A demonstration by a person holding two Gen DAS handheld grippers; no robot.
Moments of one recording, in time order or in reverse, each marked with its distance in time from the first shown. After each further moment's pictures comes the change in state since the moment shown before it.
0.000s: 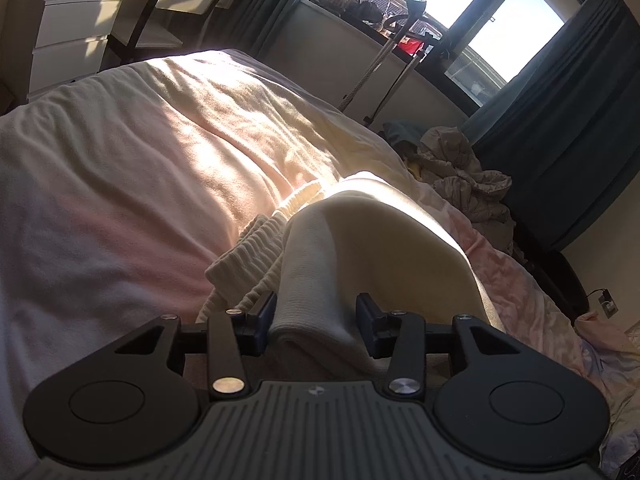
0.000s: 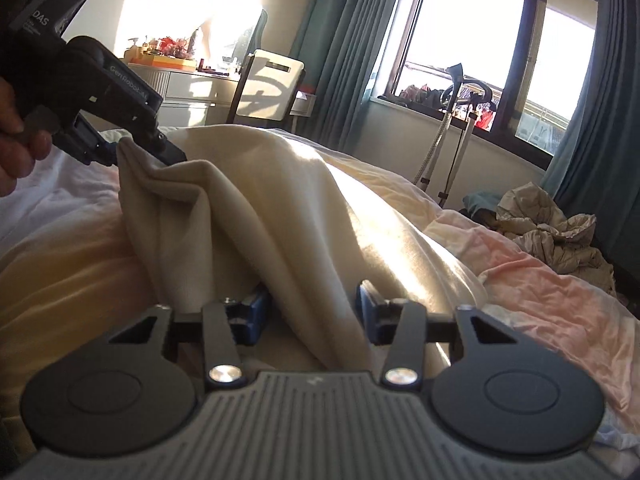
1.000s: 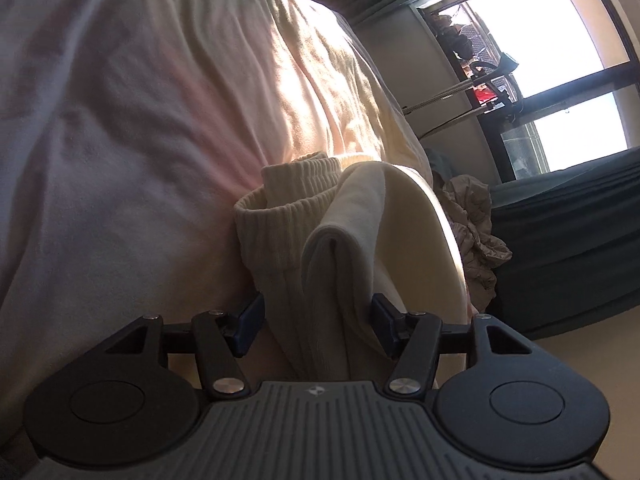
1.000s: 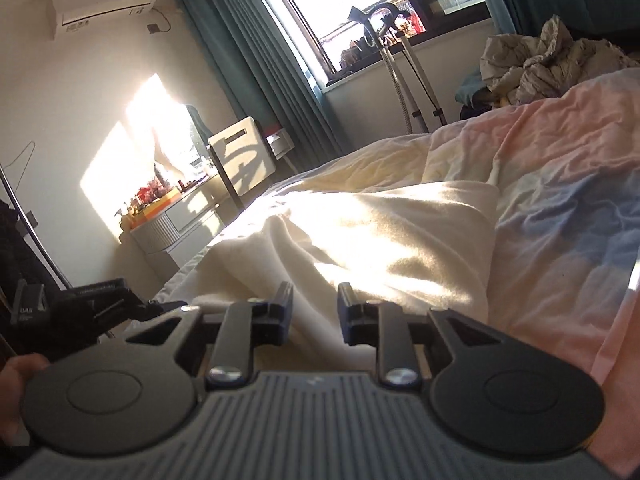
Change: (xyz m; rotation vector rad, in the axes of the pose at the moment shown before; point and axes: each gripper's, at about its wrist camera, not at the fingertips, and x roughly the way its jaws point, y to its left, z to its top) left arm -0.012 0.032 -0.043 -0.489 0.061 -0.013; right arm -0.041 -0.090 -0.006 0.835 -0.057 0.220
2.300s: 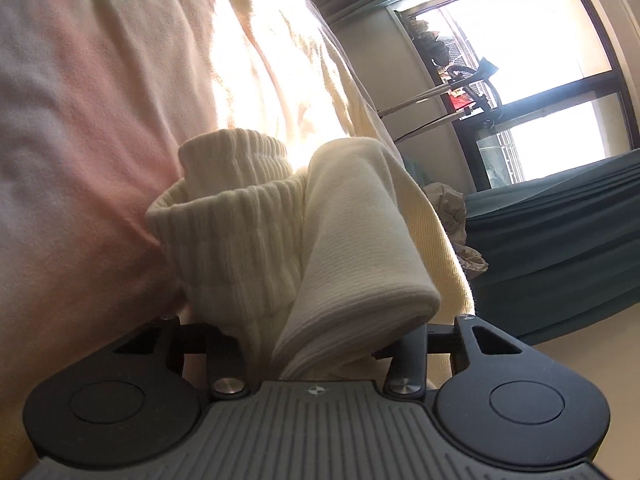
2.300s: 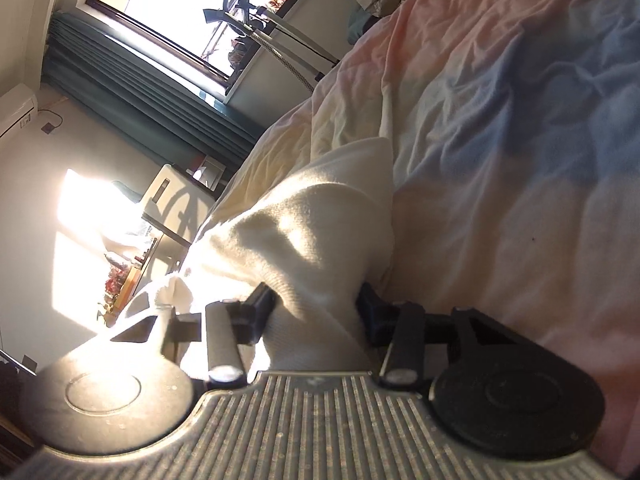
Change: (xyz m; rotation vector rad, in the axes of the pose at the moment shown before) left arm 0.074 -0.021 0.002 0.023 -0.049 -0.122; right arm 0.068 -0.097 0.019 0.375 0.023 -0.085
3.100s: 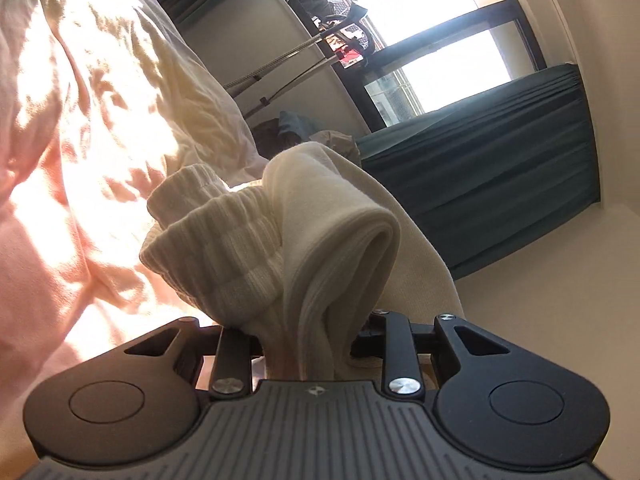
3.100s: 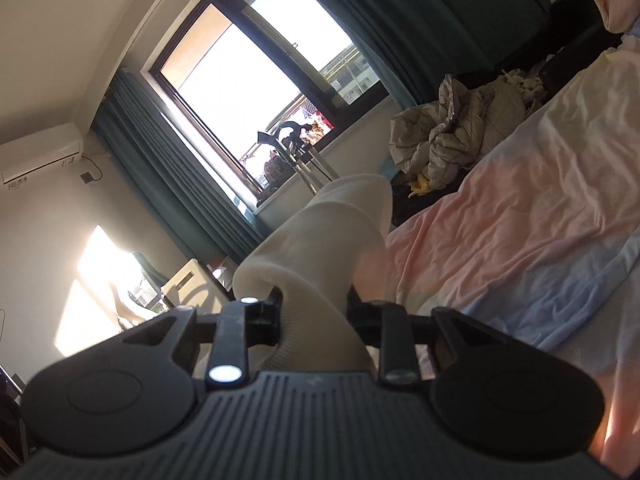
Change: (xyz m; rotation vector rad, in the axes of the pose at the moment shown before) left arm -0.032 -0.175 -0.104 0.199 0.110 -0.233; right arm -0.200 0.053 0.089 -0.160 -0.363 -0.001
